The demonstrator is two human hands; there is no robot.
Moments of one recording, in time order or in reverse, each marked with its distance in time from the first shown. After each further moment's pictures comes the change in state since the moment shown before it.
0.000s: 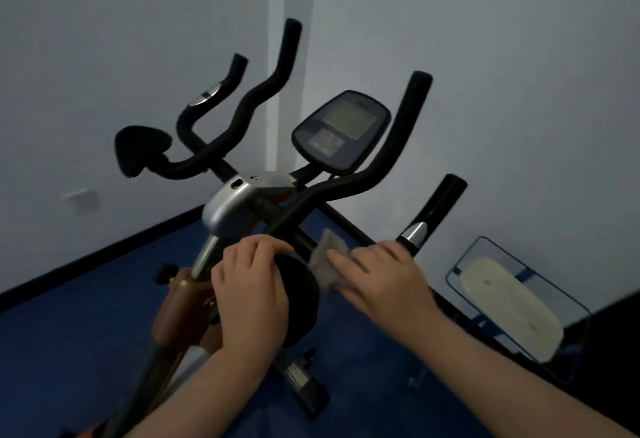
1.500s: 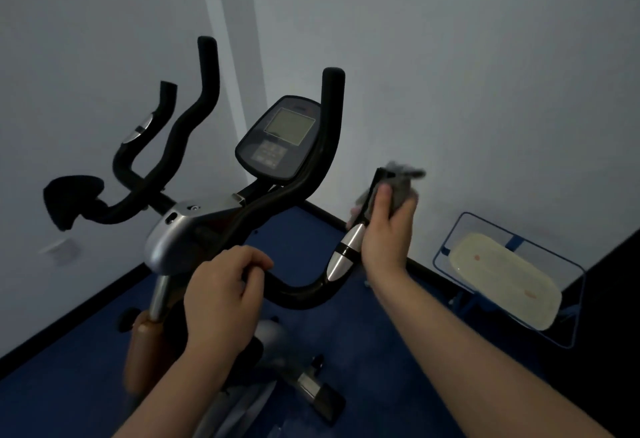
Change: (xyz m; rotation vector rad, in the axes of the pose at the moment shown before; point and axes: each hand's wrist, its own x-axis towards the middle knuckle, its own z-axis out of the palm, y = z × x) left_hand 0.033 0.030 0.023 -0.035 -0.215 0.104; right_hand 0.028 0.059 0.011 1.295 0.752 1.250
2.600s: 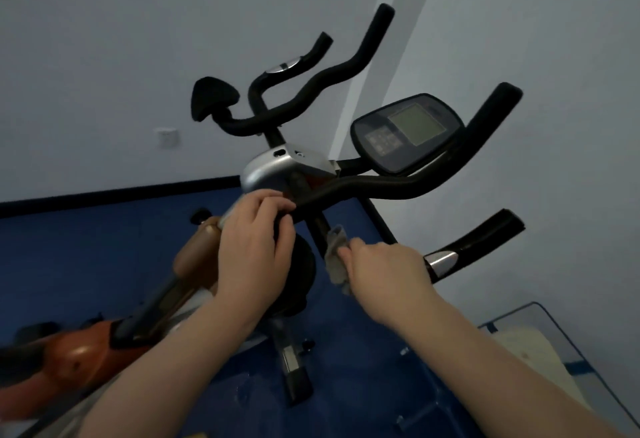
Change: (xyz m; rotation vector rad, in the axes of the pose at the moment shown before) left_hand -0.030 -0.025 -0.003 0.058 0.381 -0.252; right_hand -0.044 -0.023 0.028 -1.527 -1.178 -0.949
